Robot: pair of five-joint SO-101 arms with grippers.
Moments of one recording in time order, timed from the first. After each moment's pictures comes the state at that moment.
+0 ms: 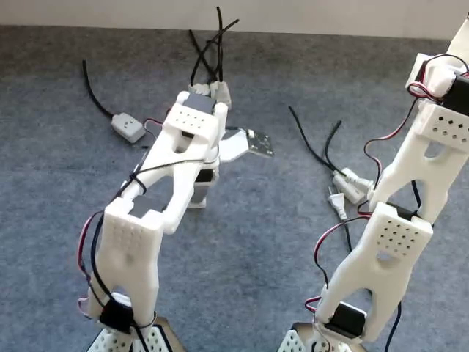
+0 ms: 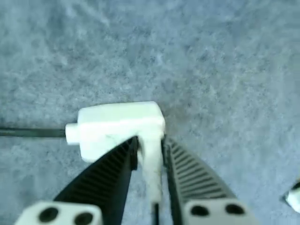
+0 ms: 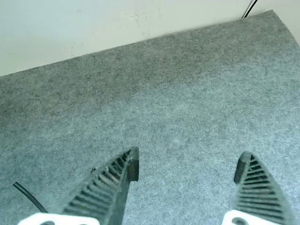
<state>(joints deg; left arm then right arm) 15.3 43.9 -25.9 100.9 -60.8 20.9 41.7 -88.4 92.0 5.1</state>
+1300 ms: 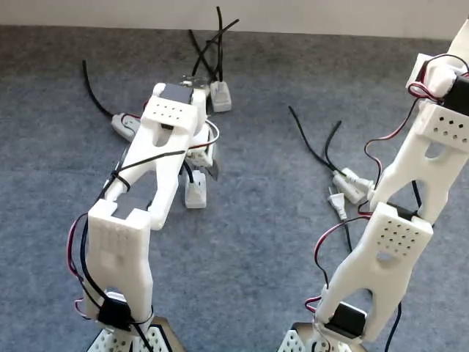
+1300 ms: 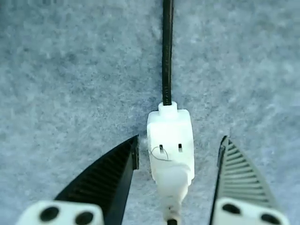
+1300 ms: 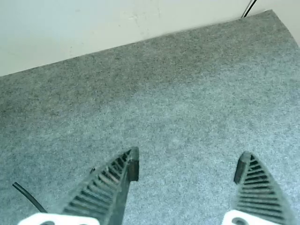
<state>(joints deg) 8.3 34.1 -25.2 92.4 12.8 21.0 41.7 -88.4 92.0 5.1</state>
